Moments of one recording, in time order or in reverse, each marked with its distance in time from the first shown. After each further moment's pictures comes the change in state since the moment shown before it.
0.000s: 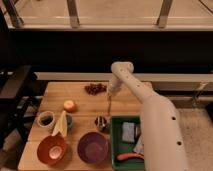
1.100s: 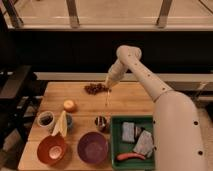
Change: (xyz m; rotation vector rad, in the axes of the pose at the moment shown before) arm -0.003 -0.051 -0.137 0.163 0.088 -0.086
